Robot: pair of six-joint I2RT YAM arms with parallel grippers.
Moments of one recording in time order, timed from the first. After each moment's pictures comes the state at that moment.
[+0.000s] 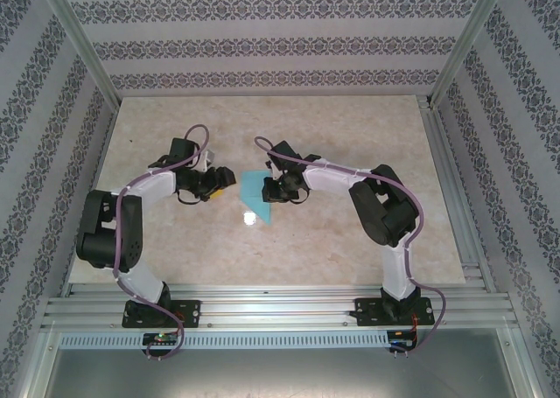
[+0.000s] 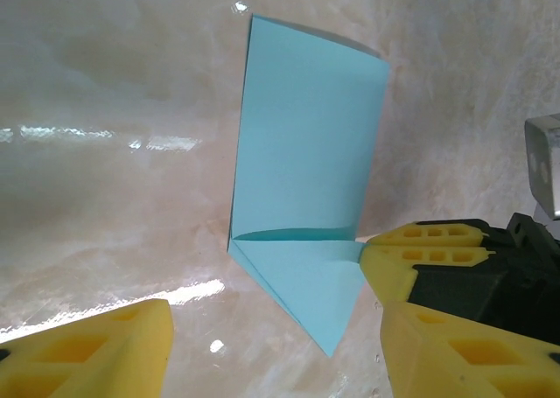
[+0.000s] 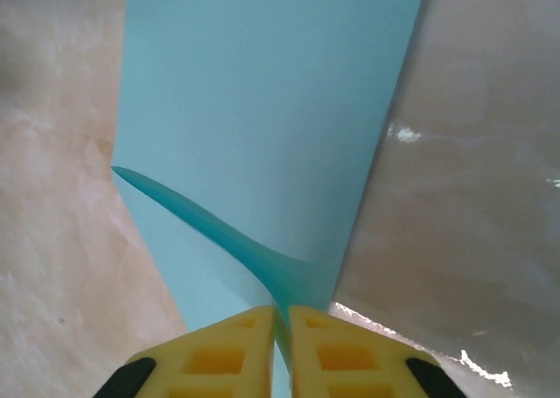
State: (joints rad) left arm -0.14 1.68 0.97 -0.38 0.63 -0.56; right arm 0.67 2.04 1.38 -0.48 -0.30 0.51
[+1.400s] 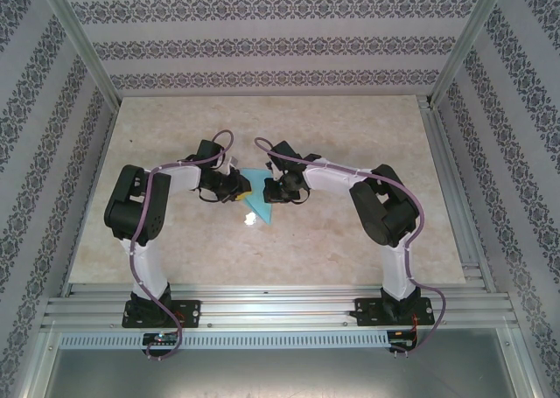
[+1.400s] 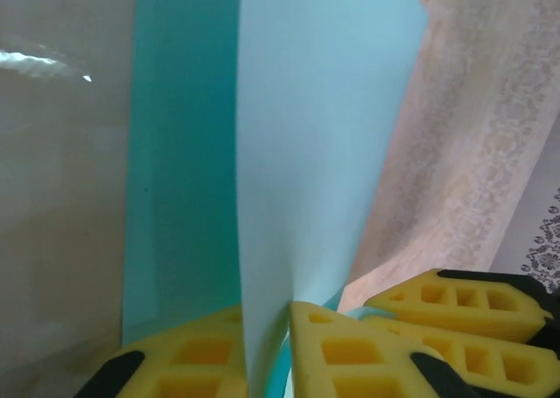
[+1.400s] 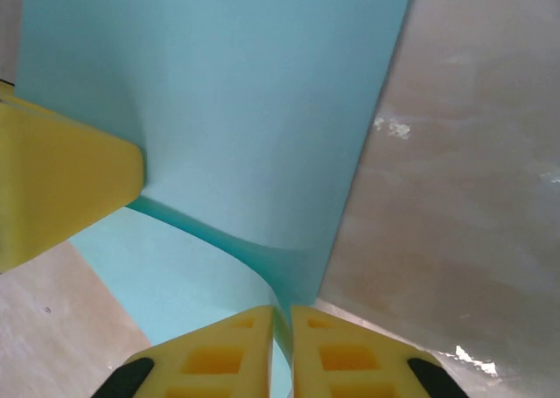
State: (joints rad) left arm -0.27 1.93 1.08 -0.27 0.72 -0.69; right arm 0.67 2.03 1.38 -0.51 -0.29 0.49
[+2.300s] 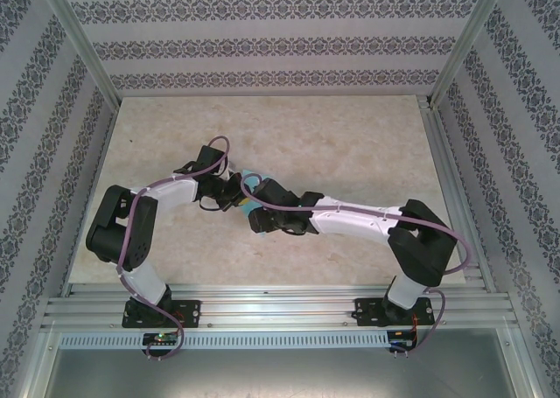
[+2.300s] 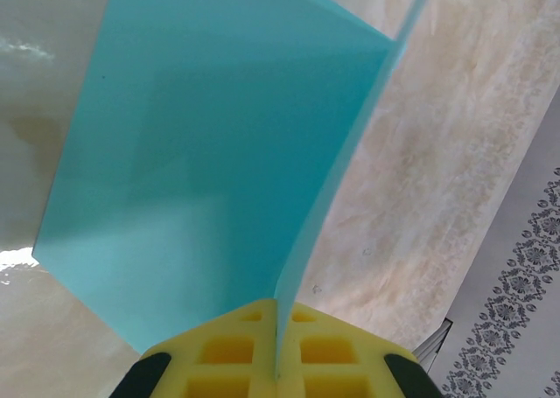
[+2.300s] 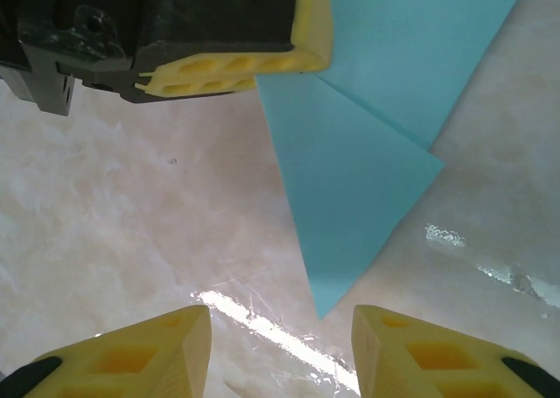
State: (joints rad) left arm -0.35 1.71 0.95 -0.26 0.61 -0.91; right arm 0.99 1.69 1.09 -0.38 0.06 0.58
